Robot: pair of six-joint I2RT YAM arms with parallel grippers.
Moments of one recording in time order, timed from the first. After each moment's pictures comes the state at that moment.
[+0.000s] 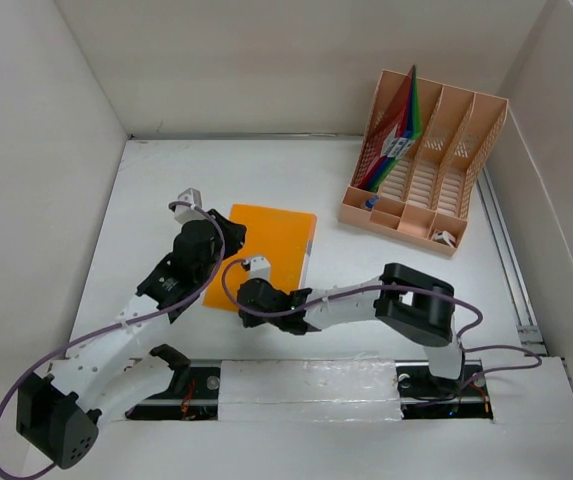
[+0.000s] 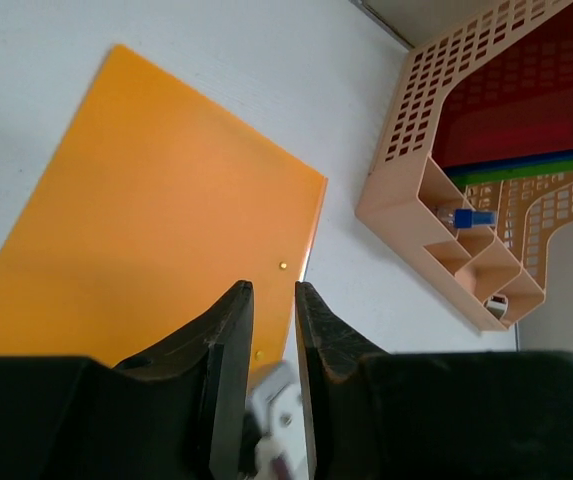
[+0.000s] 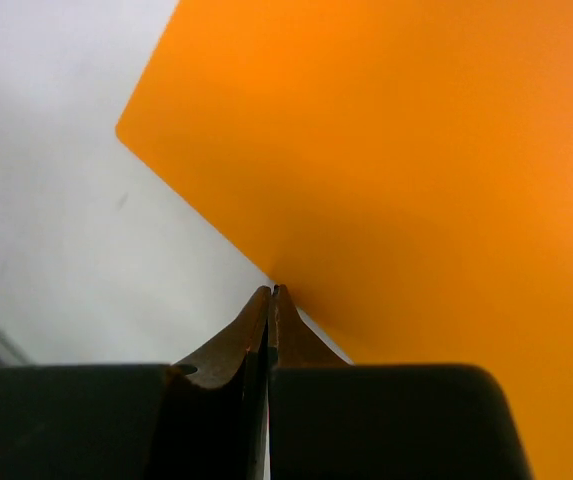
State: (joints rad) left arm -0.56 0.88 0.66 -0.15 -0.29 -0.85; right arm 1.27 1.98 1.15 0.09 0.31 0.82
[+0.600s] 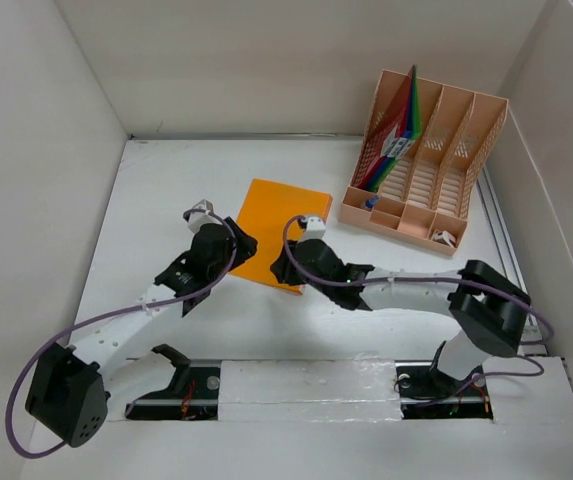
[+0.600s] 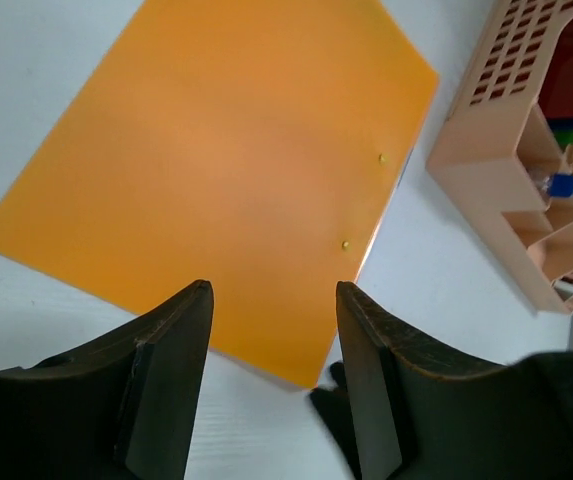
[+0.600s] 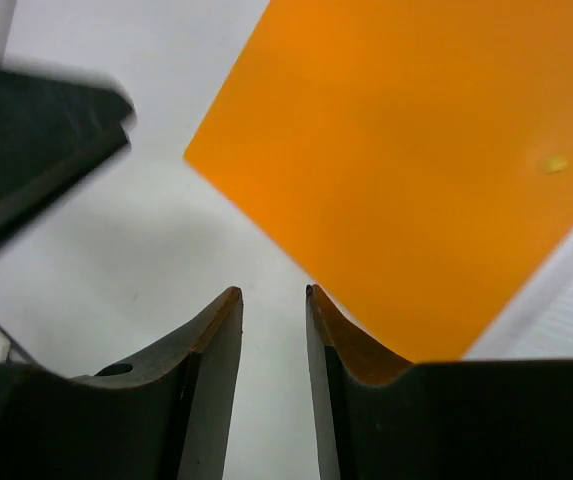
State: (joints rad) left arm -0.56 1.00 0.62 -0.16 -0.29 -0.92; right arm 1.05 1.64 0.90 0.22 0.30 0.77
